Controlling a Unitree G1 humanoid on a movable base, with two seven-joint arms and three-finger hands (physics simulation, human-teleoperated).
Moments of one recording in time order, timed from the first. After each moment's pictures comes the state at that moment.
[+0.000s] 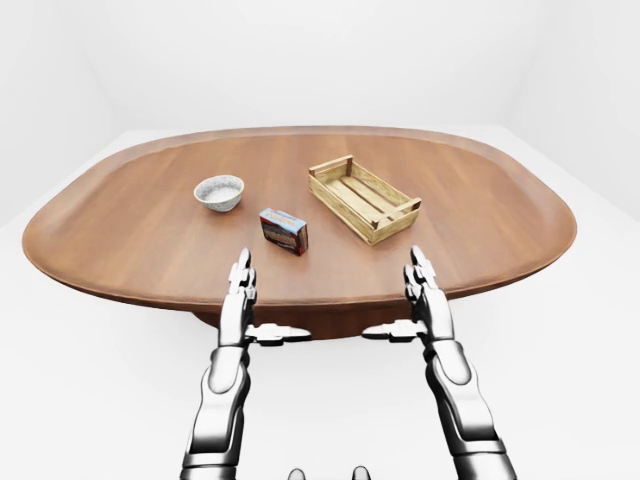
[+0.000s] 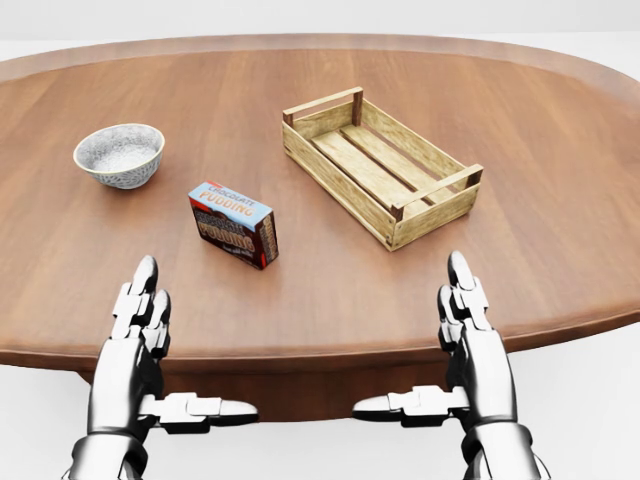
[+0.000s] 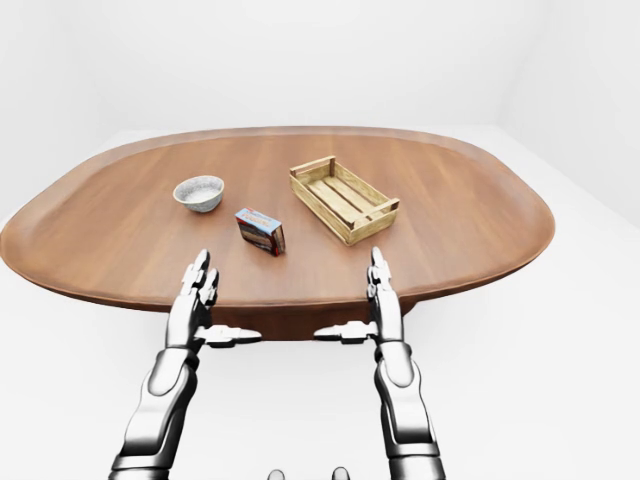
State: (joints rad) left arm 0.00 0.01 0.01 0.00 0.00 -0.01 -0.02; right arm 0.00 -0.01 -0.02 0.02 0.01 -0.02 0.02
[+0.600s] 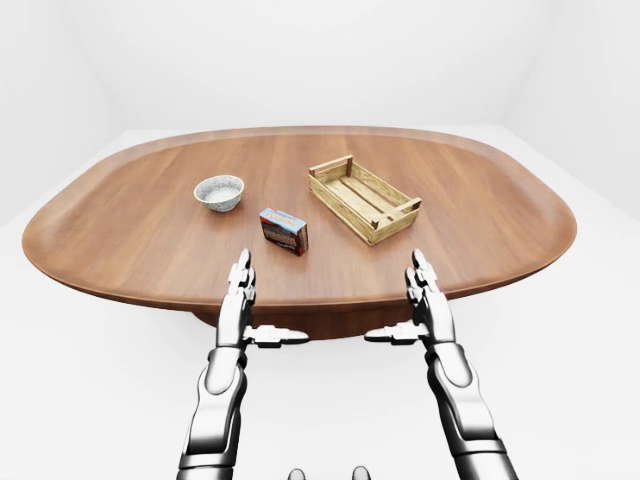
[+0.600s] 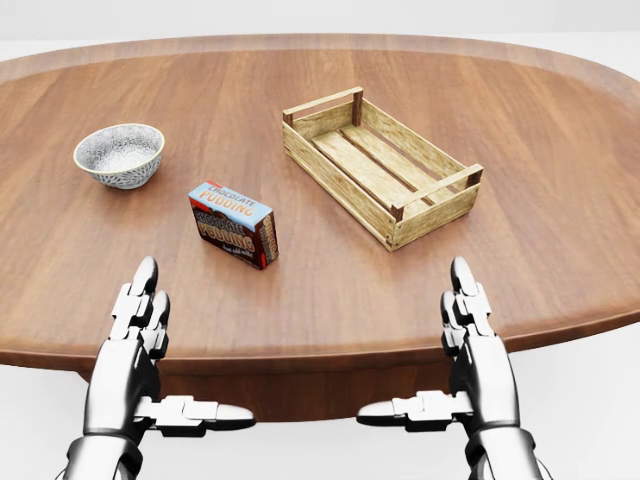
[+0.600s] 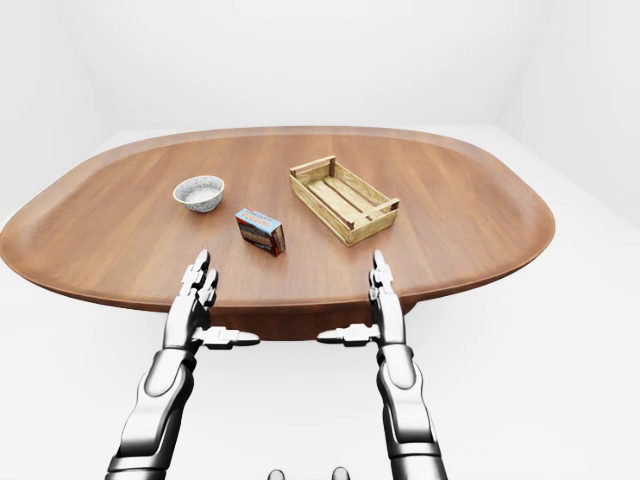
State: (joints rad) left arm 0.01 0.02 0.02 0.00 0.01 -0.01 -0.06; right arm 0.00 -0.02 -0.03 0.09 0.02 -0.08 0.04
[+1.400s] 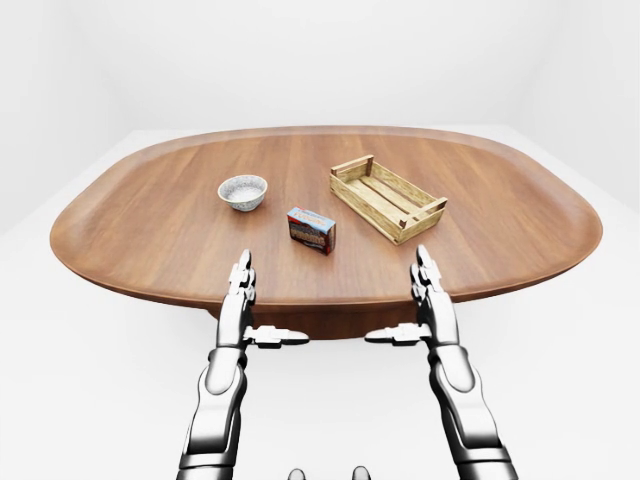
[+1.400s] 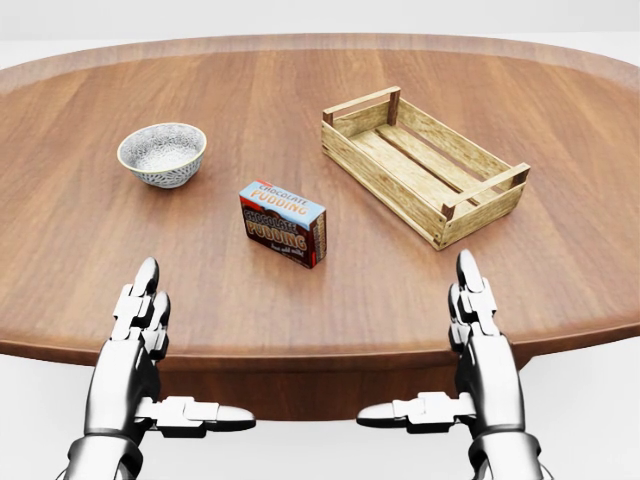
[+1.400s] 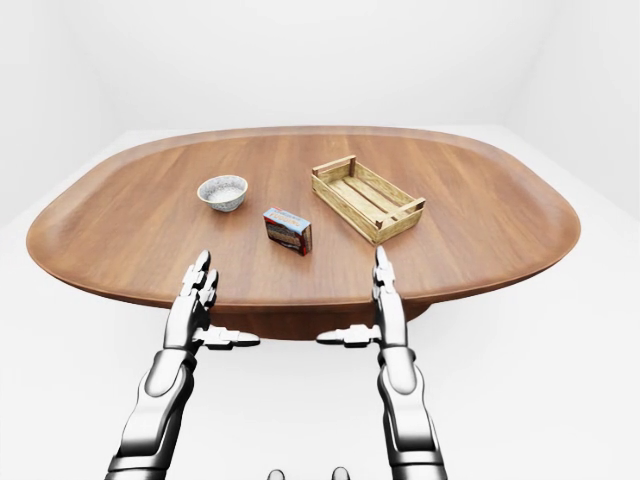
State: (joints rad) left arm 0.00 0.02 0.02 0.01 0.02 -0.01 -0.06; right arm 0.02 -0.02 -0.02 0.03 -0.04 -0.09 0.01
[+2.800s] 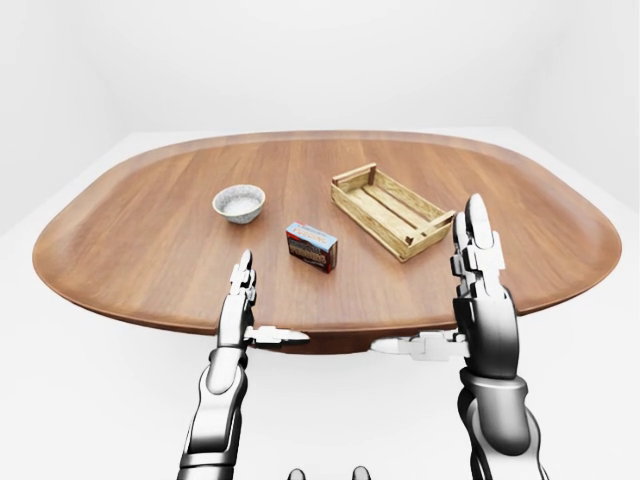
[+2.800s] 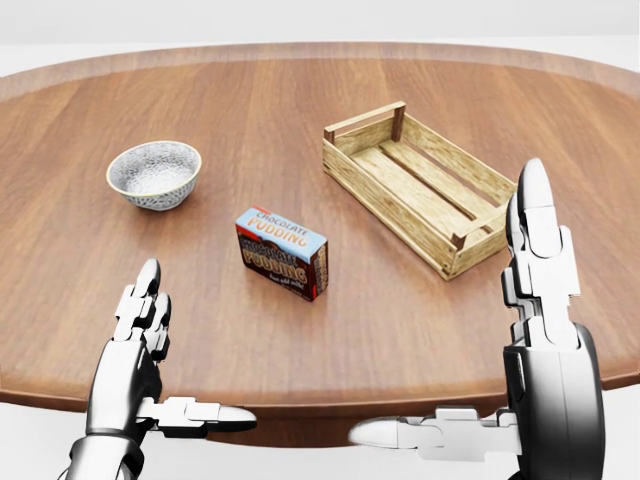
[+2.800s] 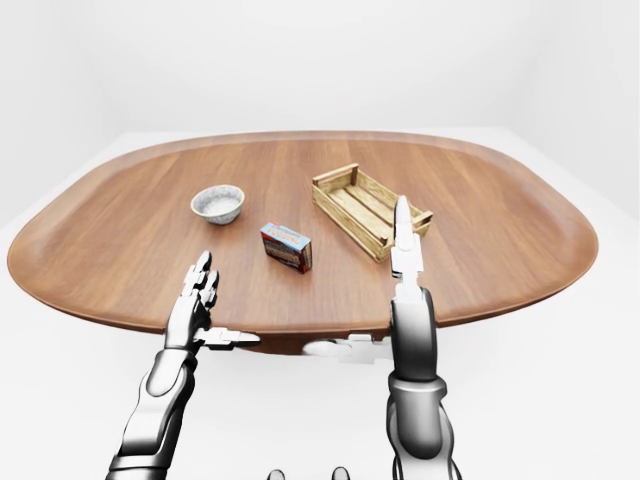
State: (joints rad) left arm 0.00 0.02 0.02 0.02 0.03 -0.01 -0.05; right arm 0.25 -0.01 0.12 -0.67 -0.32 -0.09 -0.07
